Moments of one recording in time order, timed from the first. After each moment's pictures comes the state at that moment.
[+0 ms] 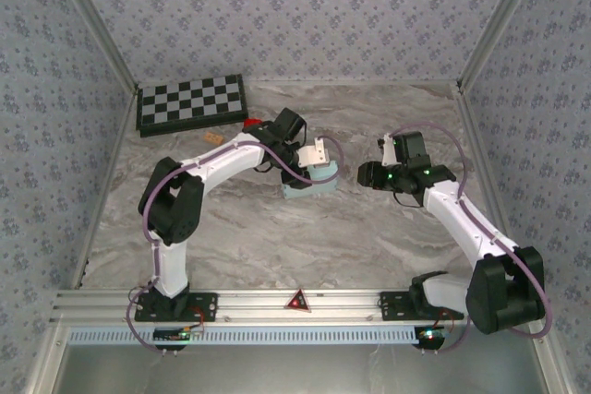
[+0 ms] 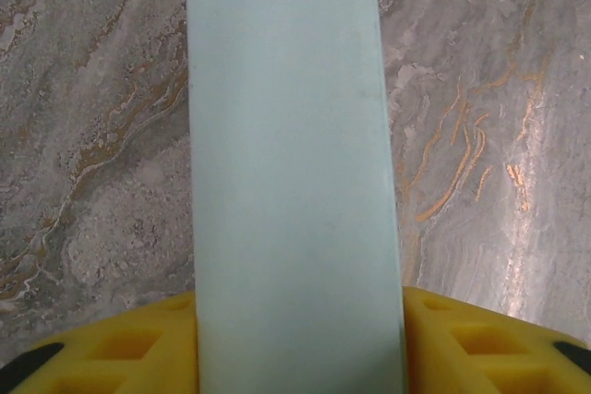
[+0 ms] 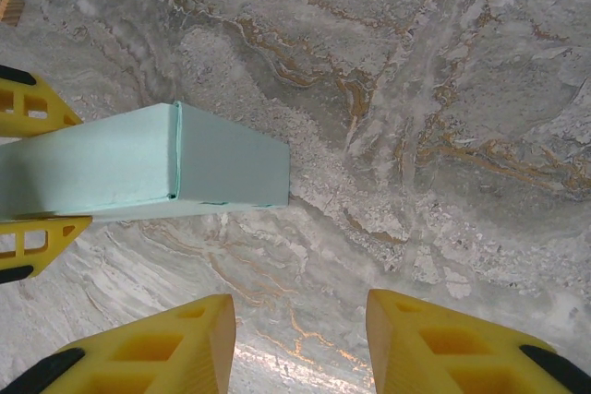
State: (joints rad) left arm -0.70 1.94 1.53 -0.68 0.31 0.70; right arm 0.24 1.22 0.85 -0.52 -0.28 0.33
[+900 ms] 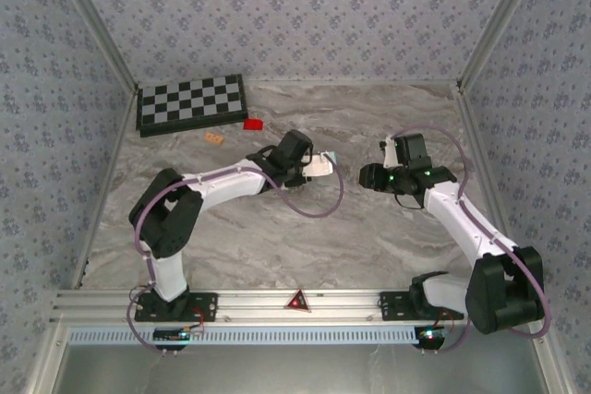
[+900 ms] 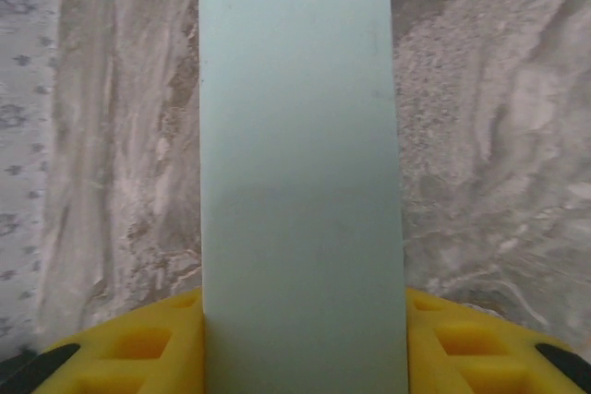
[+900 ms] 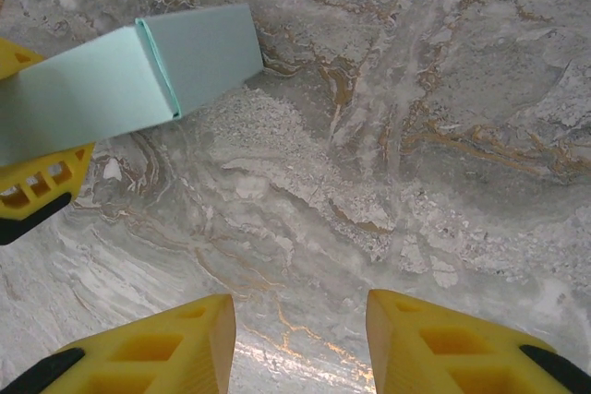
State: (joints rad) left arm -0.81 1.83 1.22 -0.16 -0.18 0.82; right arm 0.22 1.22 0.83 -0.53 -0.28 0.33
